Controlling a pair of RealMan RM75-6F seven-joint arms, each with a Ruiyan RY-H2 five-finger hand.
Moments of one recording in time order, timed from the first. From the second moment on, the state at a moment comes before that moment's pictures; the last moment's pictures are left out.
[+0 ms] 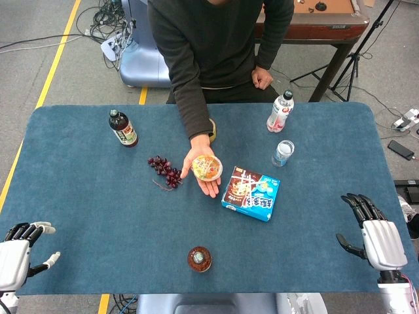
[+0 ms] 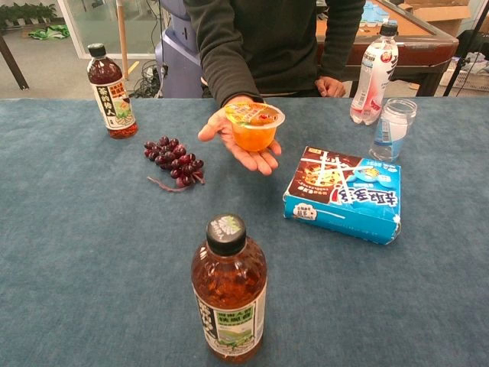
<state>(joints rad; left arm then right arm) 0.02 -1.16 -0.01 -1.71 1.57 1.60 0.10 0.05 -1.06 -0.02 -1.89 -1.52 1.52 -0.10</state>
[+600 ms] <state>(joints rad) 0.02 -1.16 0.00 -1.71 1.58 1.59 0.11 0.14 -1.01 0.02 -1.98 -1.55 1.38 -0.12</state>
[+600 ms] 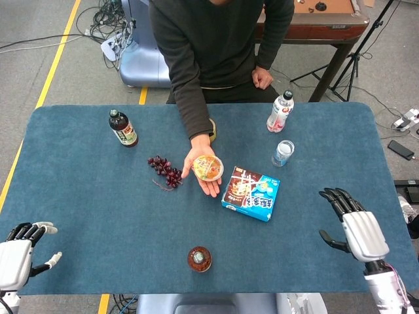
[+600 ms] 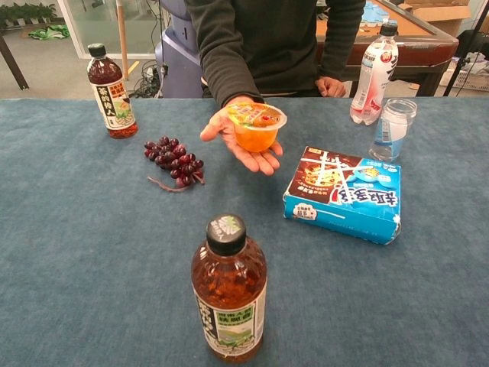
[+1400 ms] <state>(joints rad) 0.02 -1.17 0.00 -1.70 1.57 1.59 0.12 0.77 -1.22 0.29 -1.87 -0.90 0.87 -0.37</state>
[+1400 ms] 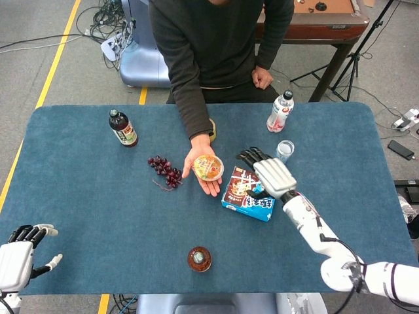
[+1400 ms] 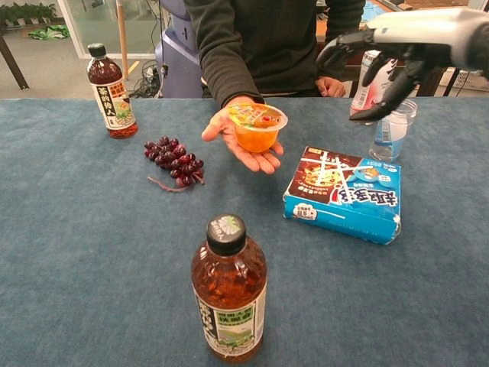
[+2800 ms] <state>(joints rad) 0.04 -1.17 0.00 -1.66 1.54 1.60 0.07 1.16 -1.55 0.25 -1.47 -0.54 0.78 -0.48</state>
